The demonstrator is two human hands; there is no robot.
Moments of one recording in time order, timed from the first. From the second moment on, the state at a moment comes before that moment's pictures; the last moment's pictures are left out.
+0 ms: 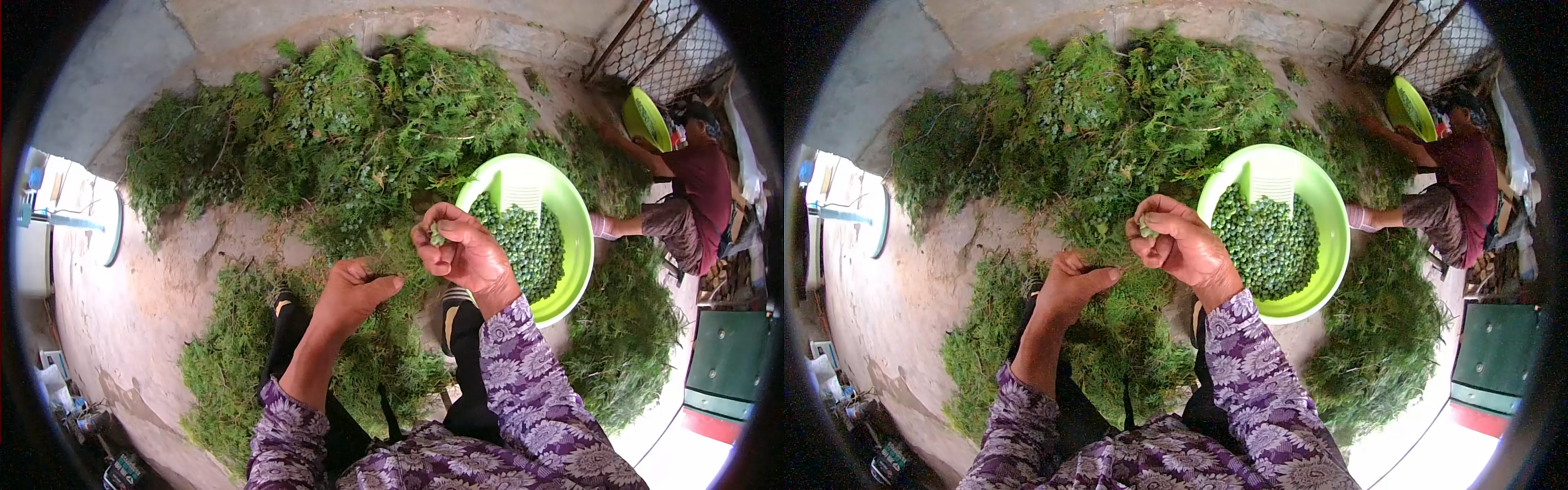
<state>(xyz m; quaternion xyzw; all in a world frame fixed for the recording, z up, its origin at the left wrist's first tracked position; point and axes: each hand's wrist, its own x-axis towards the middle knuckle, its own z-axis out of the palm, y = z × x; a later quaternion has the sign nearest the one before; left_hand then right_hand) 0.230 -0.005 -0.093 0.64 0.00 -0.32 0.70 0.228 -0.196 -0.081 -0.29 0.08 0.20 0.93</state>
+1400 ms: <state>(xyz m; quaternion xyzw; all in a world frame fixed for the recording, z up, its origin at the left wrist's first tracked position) 0.175 -0.004 -0.121 0.83 -0.43 -0.32 0.14 0.237 -0.211 -0.108 -0.88 0.14 -0.04 0.46</state>
